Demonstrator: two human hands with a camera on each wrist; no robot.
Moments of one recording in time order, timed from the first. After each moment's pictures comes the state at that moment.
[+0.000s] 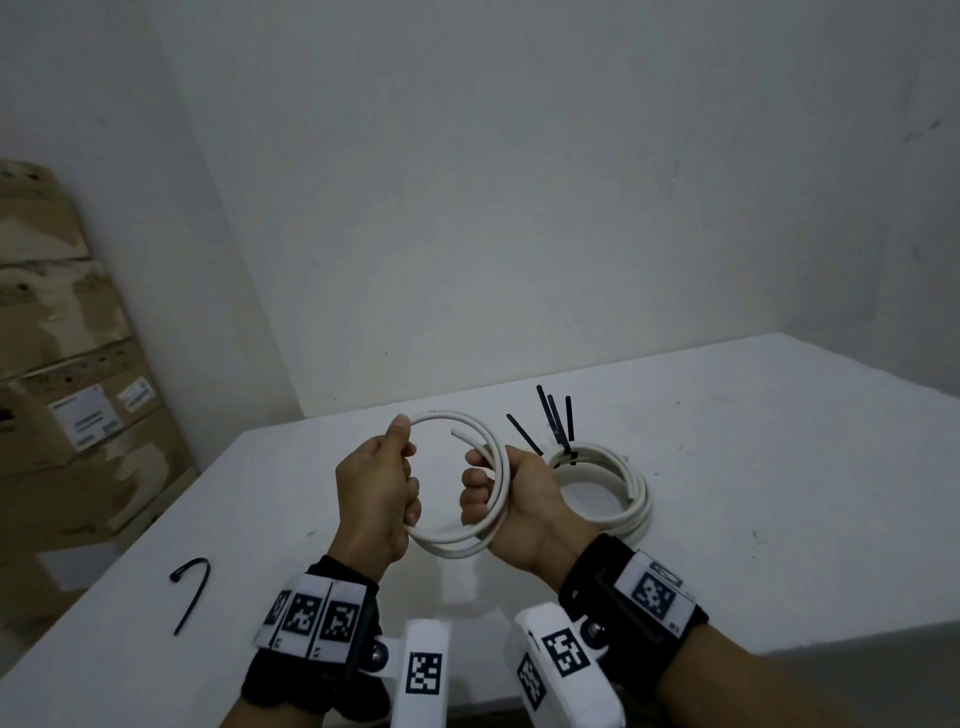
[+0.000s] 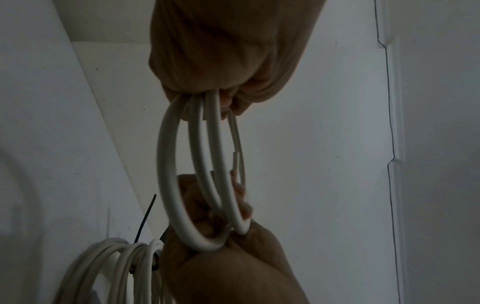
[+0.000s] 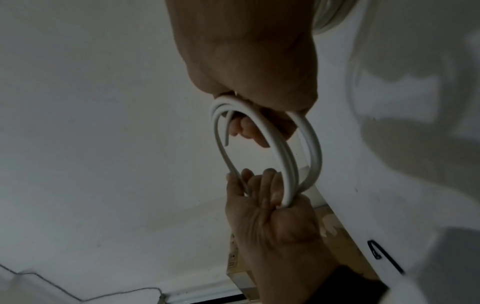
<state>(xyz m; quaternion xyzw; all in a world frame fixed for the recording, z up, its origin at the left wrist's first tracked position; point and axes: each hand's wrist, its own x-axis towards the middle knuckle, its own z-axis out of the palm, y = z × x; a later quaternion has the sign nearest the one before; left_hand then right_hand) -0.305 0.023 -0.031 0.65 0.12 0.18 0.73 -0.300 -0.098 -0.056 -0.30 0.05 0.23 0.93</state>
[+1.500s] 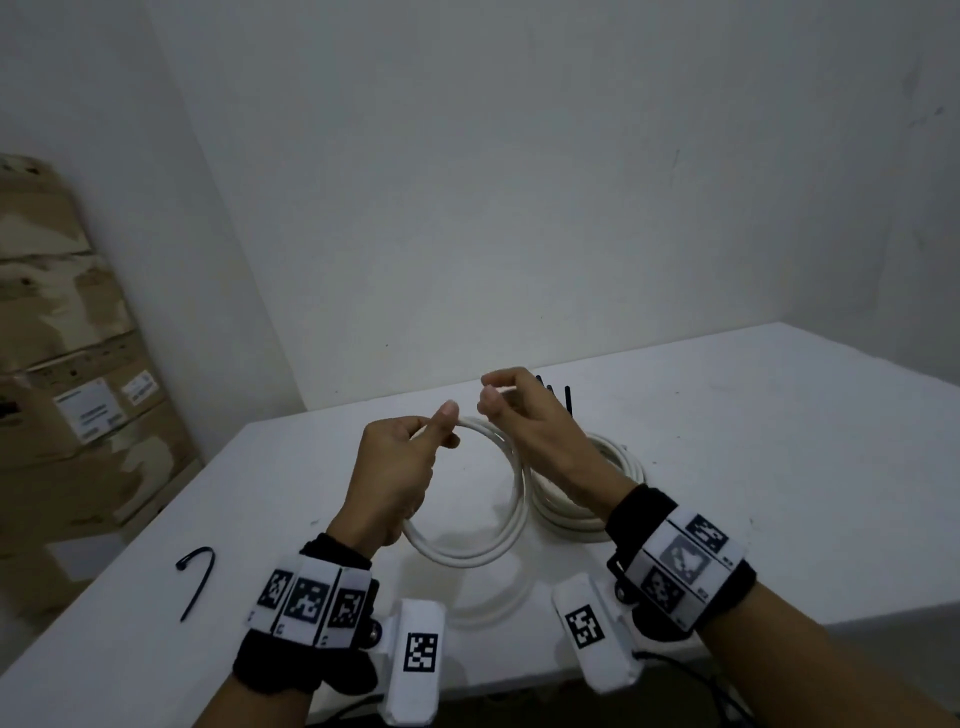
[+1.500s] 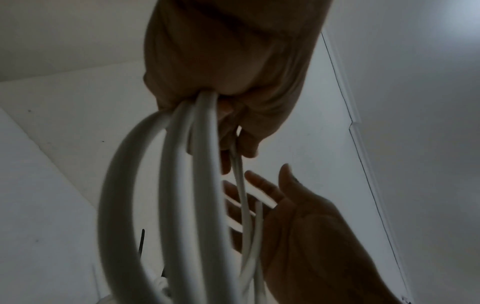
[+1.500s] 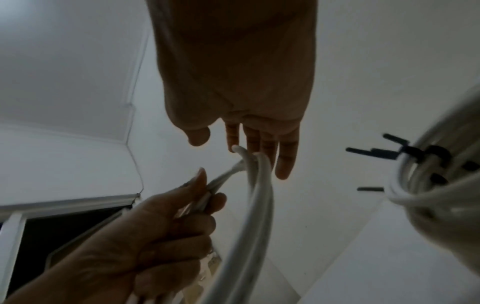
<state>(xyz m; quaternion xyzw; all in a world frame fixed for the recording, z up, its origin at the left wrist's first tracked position) -0.319 0.018 -0.018 0.81 -0.01 0.13 0.57 -0.292 -0.135 -0.037 -0.75 -0.20 -0.11 0.63</state>
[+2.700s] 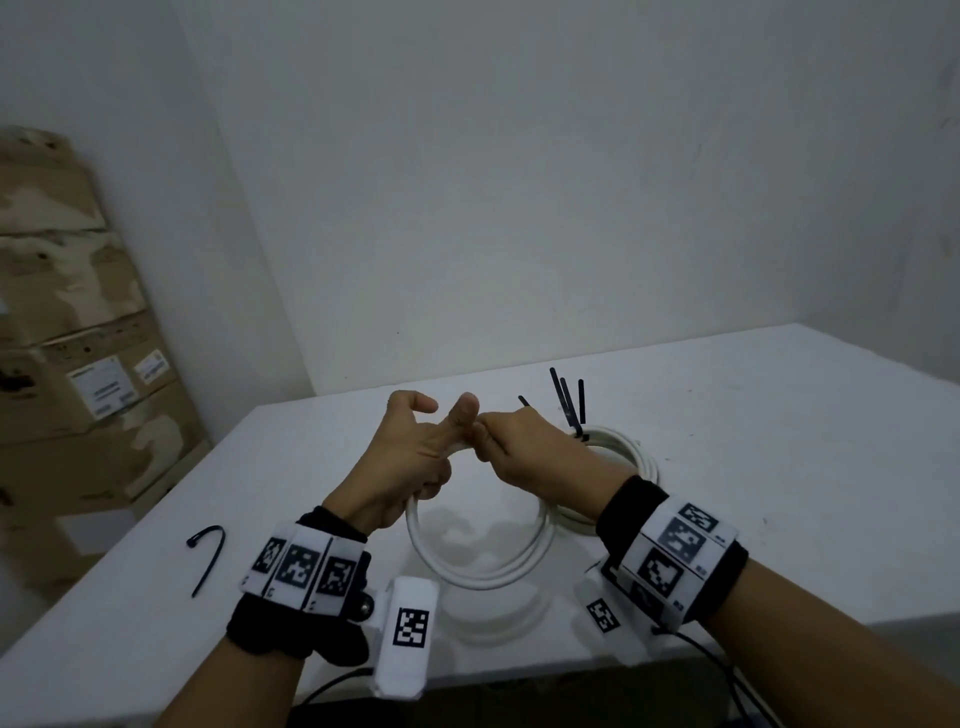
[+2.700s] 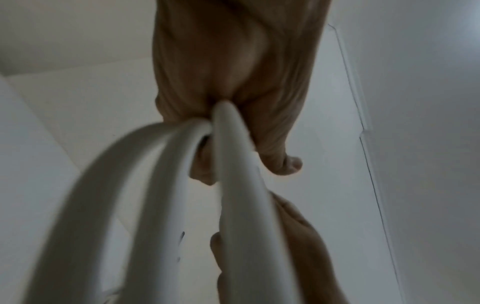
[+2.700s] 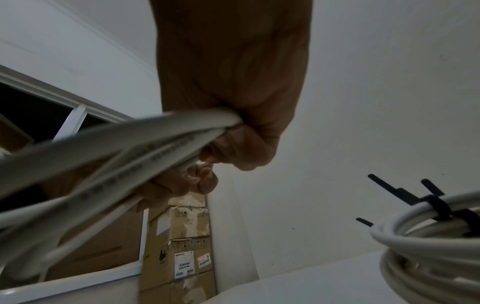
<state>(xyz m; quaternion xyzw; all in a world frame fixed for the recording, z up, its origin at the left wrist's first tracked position) -0.321 0.029 -0.012 0.79 -0.03 0.03 0.62 -0.292 -0.115 -0.038 -0.90 -0.30 -0.11 0.29</state>
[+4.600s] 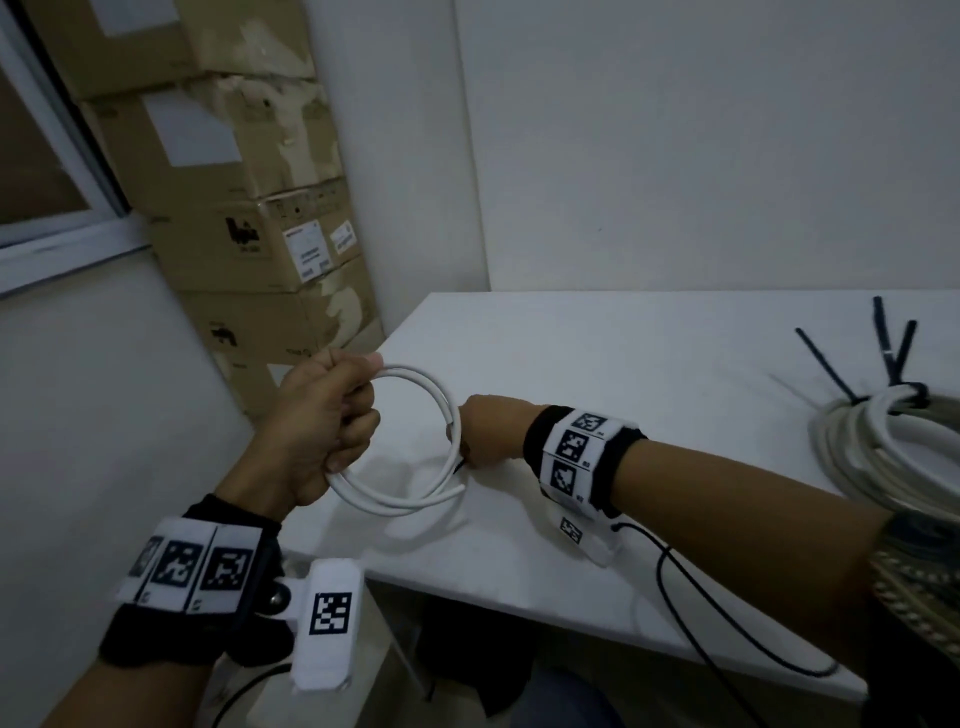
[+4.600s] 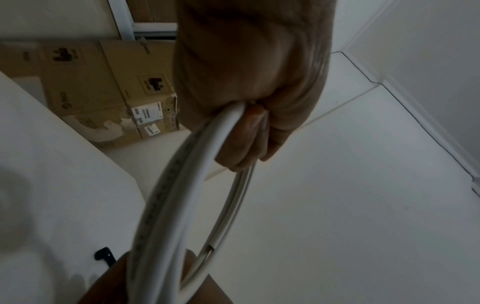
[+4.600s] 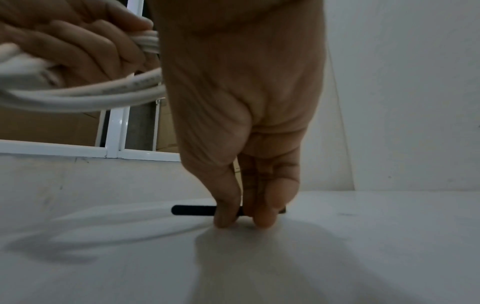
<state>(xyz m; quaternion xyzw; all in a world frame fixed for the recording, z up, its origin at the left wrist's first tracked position) -0.368 0.290 -0.039 0.66 0.09 0.16 0.72 -0.252 0.166 -0.083 -0.88 -0.46 0.10 -0.06</state>
